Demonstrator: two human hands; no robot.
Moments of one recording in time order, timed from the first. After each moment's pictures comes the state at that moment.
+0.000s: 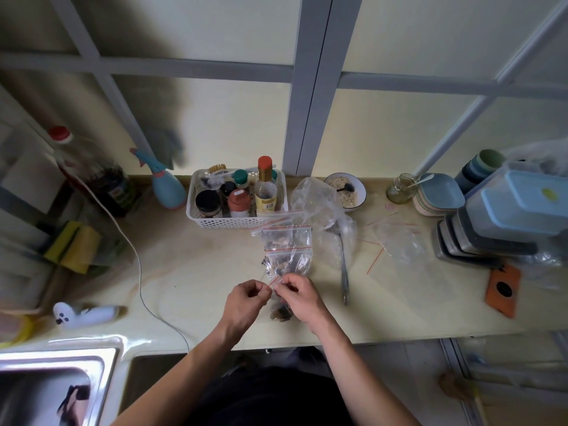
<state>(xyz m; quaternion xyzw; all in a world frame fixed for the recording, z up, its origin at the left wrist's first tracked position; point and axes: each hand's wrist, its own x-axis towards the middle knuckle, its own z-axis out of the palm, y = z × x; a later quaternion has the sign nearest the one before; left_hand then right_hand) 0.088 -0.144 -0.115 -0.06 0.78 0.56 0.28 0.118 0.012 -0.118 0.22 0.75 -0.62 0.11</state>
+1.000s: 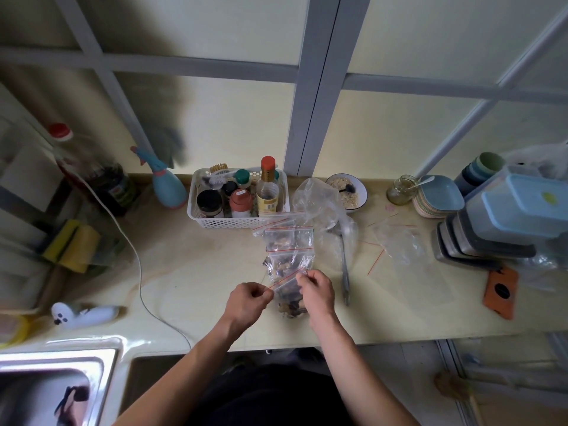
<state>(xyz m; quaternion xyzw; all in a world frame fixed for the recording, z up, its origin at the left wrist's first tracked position) 0.078 -0.146 -0.117 -0.03 0.83 0.47 0.30 0.112 0.023 -0.139 0.42 0.69 -0.60 -0.02</state>
